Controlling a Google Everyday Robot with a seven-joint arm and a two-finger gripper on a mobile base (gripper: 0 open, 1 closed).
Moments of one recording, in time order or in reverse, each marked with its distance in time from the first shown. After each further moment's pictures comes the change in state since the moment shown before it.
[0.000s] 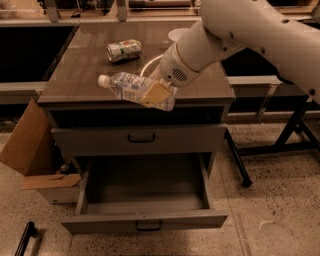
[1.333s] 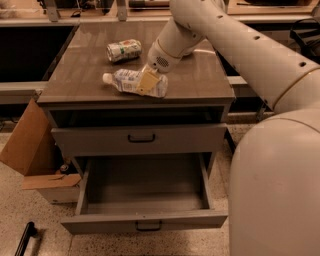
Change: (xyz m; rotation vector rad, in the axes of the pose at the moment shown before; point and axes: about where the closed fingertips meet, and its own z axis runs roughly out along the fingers) arm 0.005 -0.094 0.074 -0.058 0.128 0.031
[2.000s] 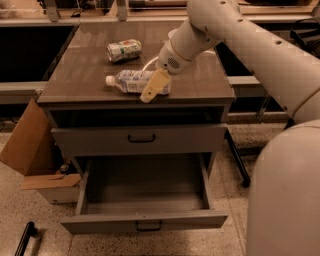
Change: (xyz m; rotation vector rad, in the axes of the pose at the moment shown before) arm 0.018 -0.002 -0.018 0.023 -0.066 0.039
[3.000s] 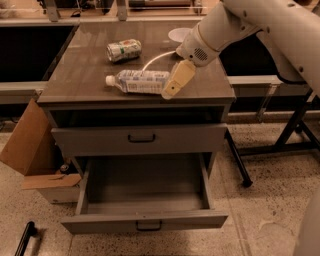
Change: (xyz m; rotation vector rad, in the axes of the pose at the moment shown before) arm 0.021 0.016 -0.079 0.064 -0.025 -0.048
